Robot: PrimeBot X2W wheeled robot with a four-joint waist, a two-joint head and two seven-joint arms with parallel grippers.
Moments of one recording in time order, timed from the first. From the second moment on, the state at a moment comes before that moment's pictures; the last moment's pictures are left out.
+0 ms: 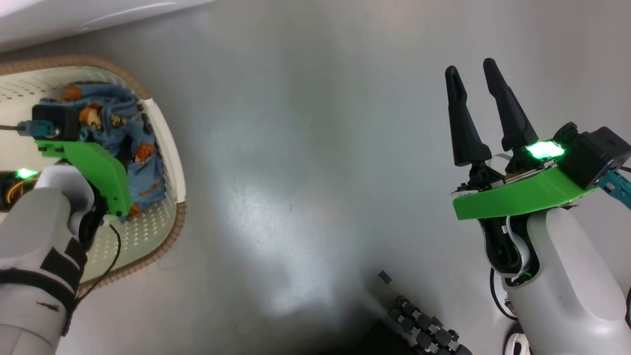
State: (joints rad) left arm -1.05 0.33 -0.68 1.22 -0.72 -0.13 0.05; right arm -0.49 -0.09 0.20 0.15 0.49 0.13 -0.25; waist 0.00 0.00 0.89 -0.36
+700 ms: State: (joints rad) left arm -1.03 0.31 -0.72 1.22 -0.85 -0.13 -0.06; right arm -0.50 -0.09 0.18 0.15 0.49 0.13 -0.25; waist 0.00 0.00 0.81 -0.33
